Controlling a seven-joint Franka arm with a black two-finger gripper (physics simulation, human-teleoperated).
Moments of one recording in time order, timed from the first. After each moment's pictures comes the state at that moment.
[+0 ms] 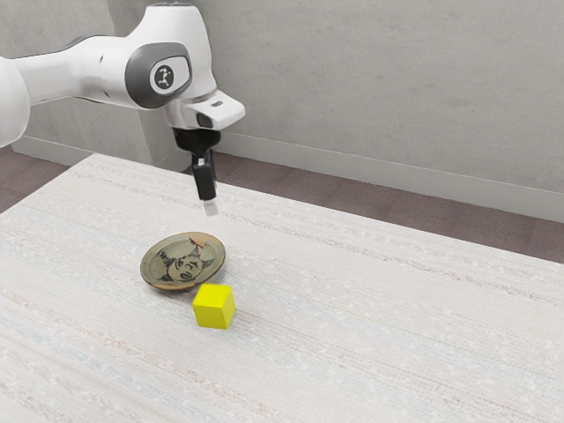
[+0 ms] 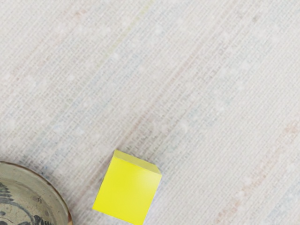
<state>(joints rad) -0.03 0.11 -0.07 -1.70 -0.05 1.74 0.82</state>
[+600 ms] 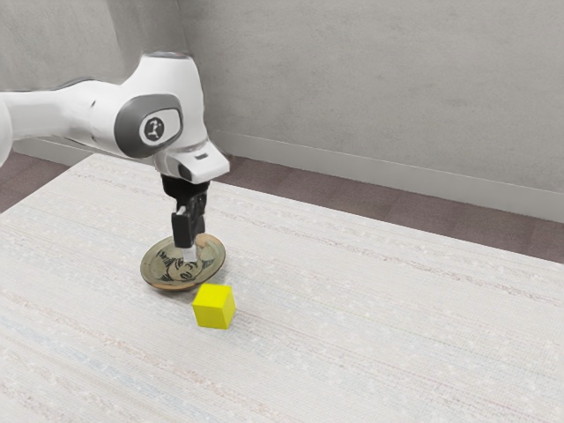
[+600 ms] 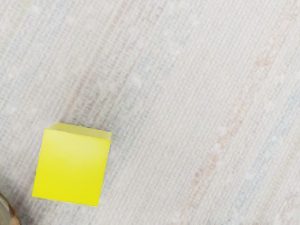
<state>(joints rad) -0.05 -0.02 -0.07 -1.97 -0.03 1.83 0.98</state>
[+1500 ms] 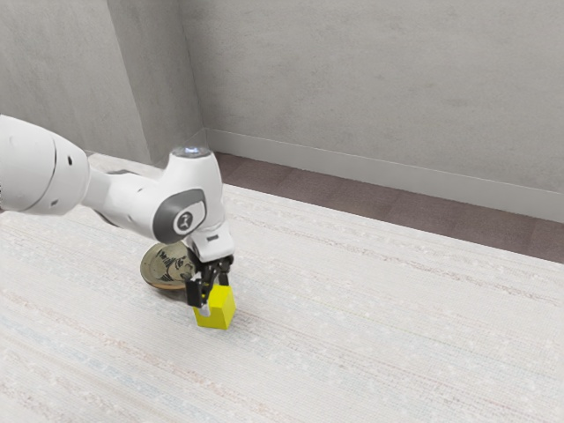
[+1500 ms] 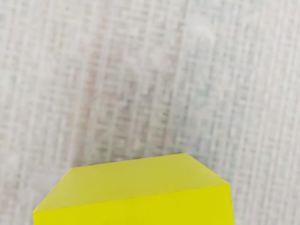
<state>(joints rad) -0.01 0.27 -0.06 -2.10 0.01 2.28 1.33</state>
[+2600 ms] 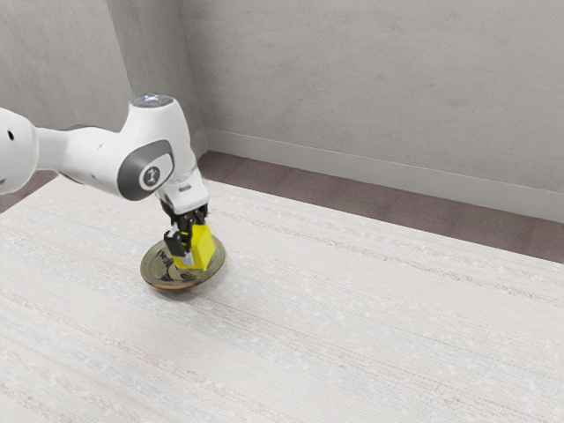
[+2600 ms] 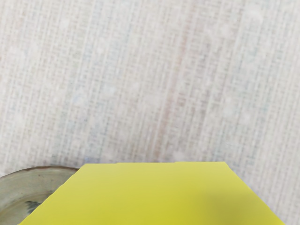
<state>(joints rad) 0.06 0.10 -0.06 -2.09 0.06 2.26 1.29</state>
